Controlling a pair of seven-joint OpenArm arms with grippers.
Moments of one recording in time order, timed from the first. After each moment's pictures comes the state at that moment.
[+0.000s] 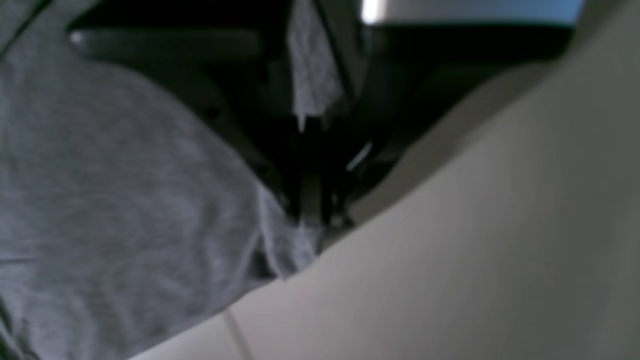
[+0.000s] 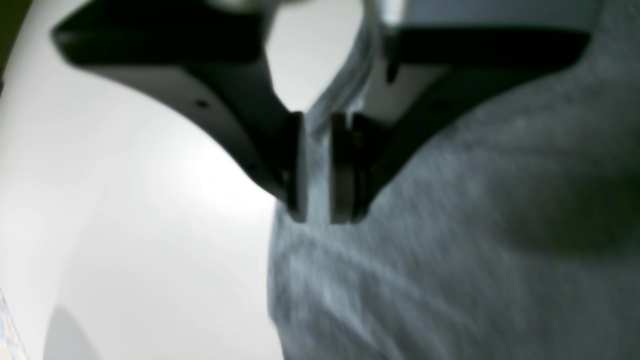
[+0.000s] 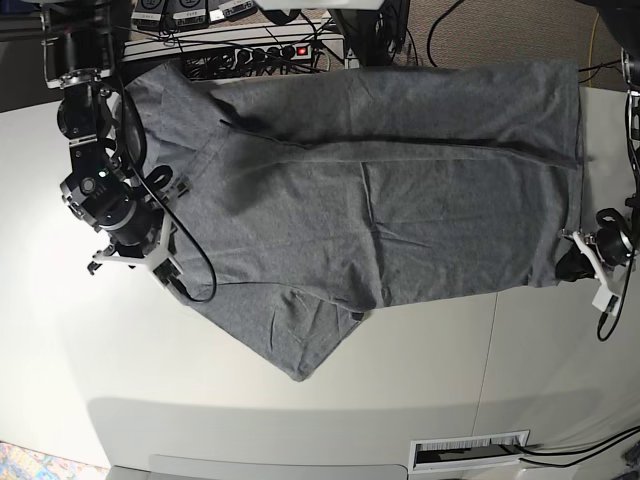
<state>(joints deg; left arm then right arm) -19.8 -42.1 11.5 49.0 -43.2 -43.3 25.6 3.1 31.2 -4.3 104.1 9.6 28.2 -55.0</state>
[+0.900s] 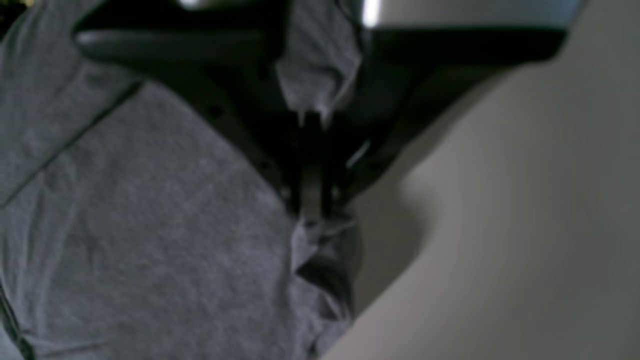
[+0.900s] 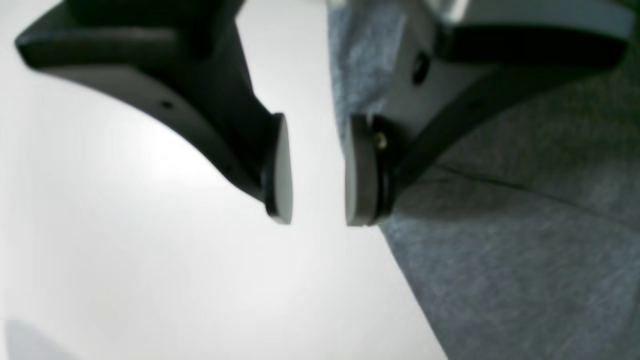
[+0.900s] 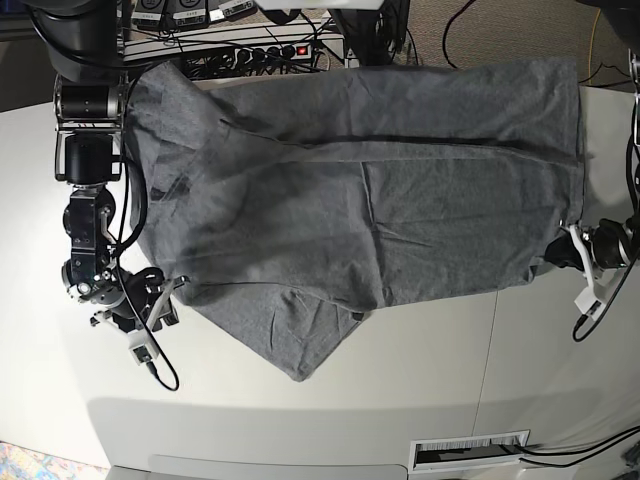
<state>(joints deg) -19.8 -44.2 11.5 59.6 -53.0 -43.3 51.0 29.6 25.1 -4.3 56.8 8.7 31.5 -34.3</state>
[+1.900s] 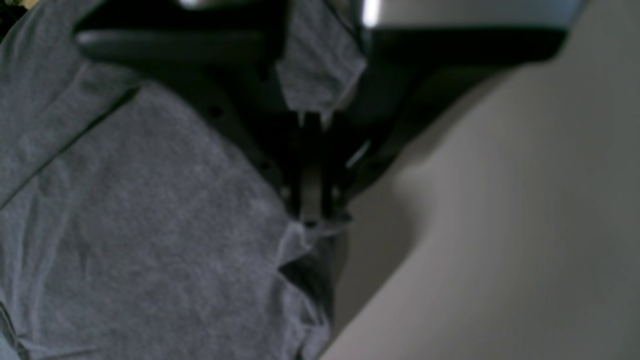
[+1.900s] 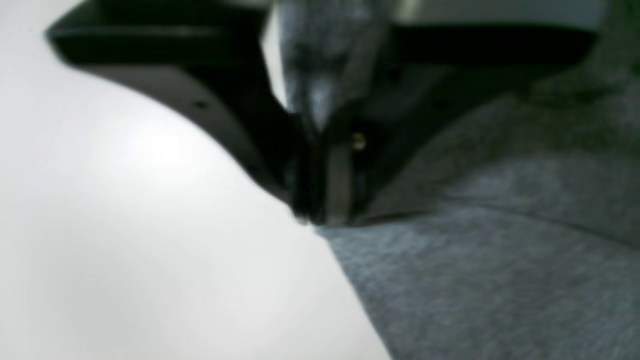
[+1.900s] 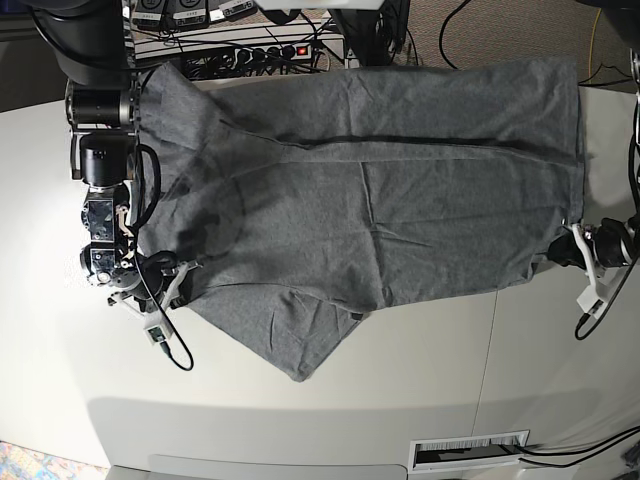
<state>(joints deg) -19.7 -44.5 11.5 59.6 -53.0 -43.3 51.1 29.8 21.8 -3.9 44.1 2.4 33.3 -27.0</state>
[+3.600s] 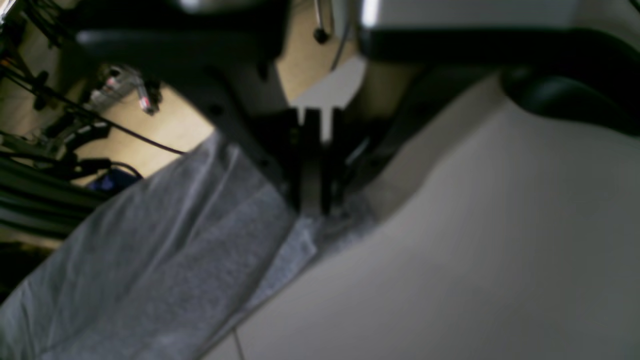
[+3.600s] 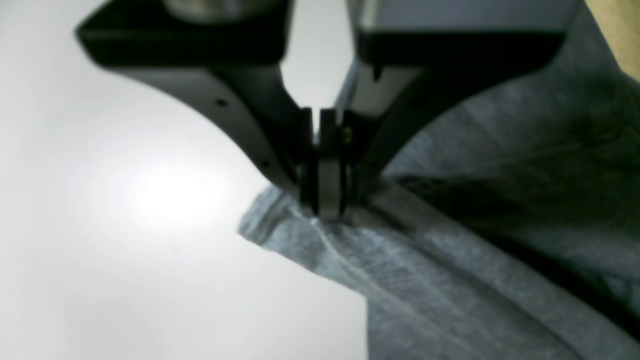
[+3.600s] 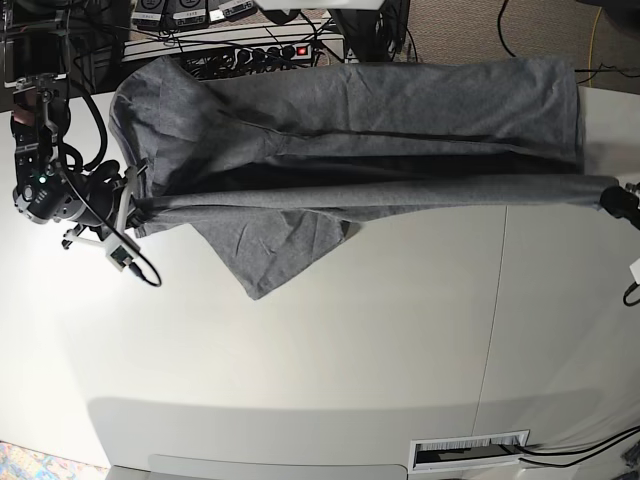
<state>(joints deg) -14.3 -60.7 11.5 64.5 -84.1 -43.6 81.8 -0.4 42.8 2.3 99.1 35.4 34.6 -63.9</state>
